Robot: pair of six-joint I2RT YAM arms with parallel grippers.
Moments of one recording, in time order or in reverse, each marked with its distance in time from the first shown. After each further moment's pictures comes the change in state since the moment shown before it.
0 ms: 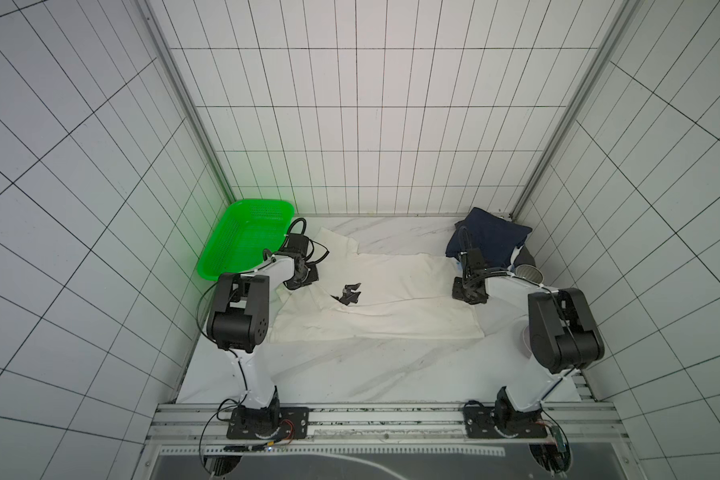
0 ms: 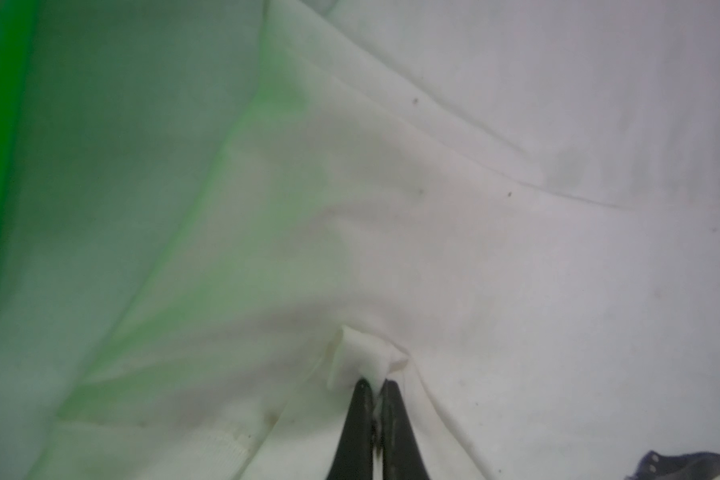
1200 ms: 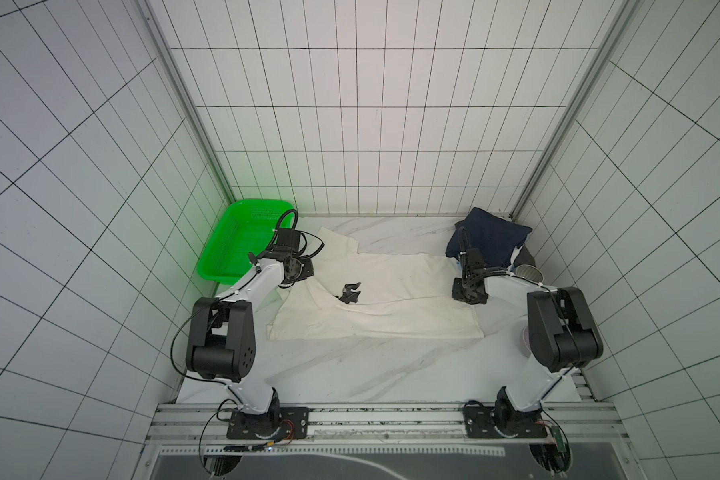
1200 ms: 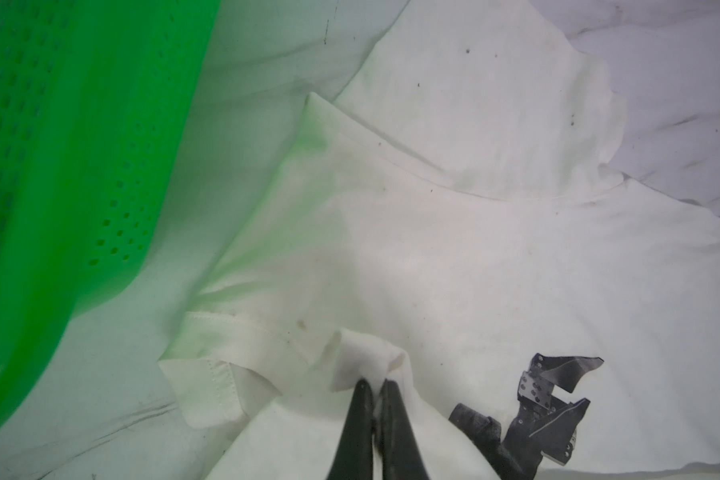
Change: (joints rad) left arm 0.010 -0.232 -0.051 -0.057 0.018 0.006; right arm 0.000 0.012 0.006 -0.015 -0.006 -0.016
